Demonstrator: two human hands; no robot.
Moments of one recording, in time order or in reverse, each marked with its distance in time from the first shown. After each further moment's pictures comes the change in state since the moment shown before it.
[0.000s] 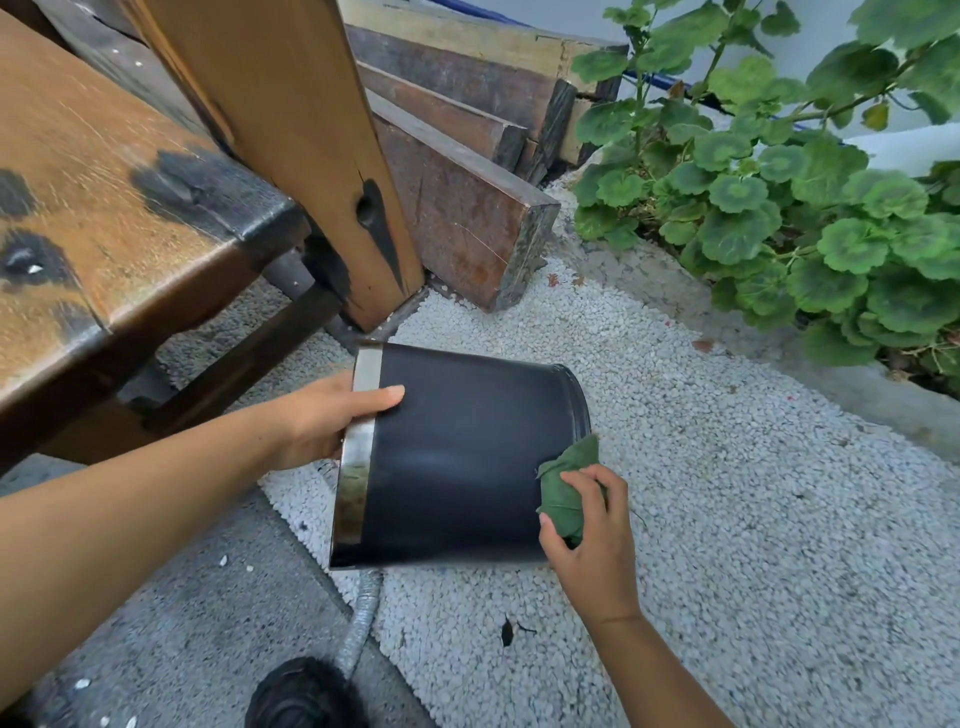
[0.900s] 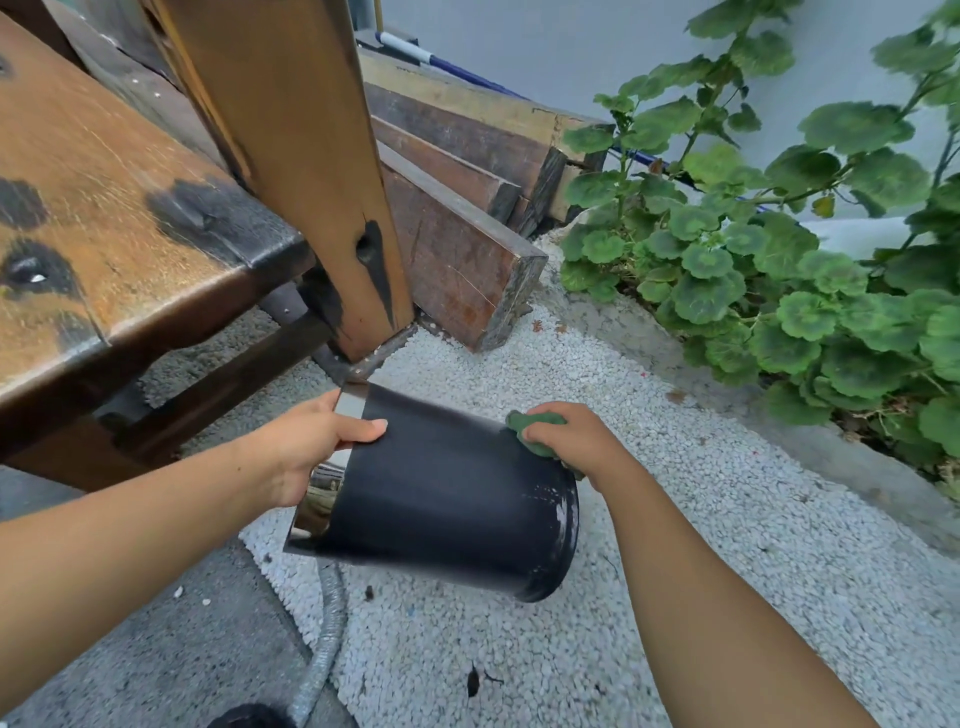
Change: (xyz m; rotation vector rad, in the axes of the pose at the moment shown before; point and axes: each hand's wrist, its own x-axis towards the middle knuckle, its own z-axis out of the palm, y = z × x) left_hand -0.031 0.016 0.029 -0.294 0.244 0.077; right_hand 0.175 -0.049 -0.041 0.153 -0.530 0.451
